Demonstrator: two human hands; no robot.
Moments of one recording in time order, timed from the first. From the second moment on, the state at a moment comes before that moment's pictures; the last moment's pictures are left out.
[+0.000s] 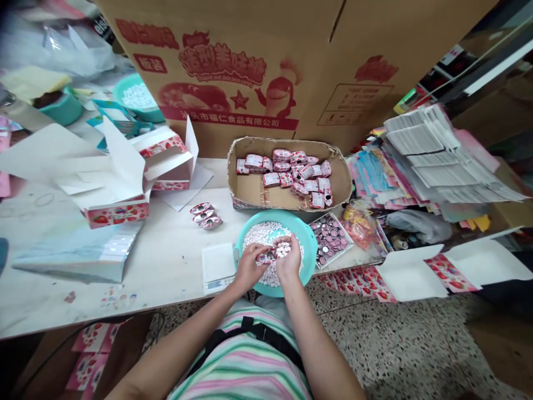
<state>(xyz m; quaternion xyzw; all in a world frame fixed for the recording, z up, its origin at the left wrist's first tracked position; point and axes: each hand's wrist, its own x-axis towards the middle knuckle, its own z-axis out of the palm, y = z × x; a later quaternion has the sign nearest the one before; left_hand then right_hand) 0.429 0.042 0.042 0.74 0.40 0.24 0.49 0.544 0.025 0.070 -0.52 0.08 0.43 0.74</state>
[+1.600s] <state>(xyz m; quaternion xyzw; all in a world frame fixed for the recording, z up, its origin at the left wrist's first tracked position) 0.456 0.035 0.048 0.70 0.42 0.23 0.53 0.551 0.028 0.082 -0.59 0.06 0.37 0.72</state>
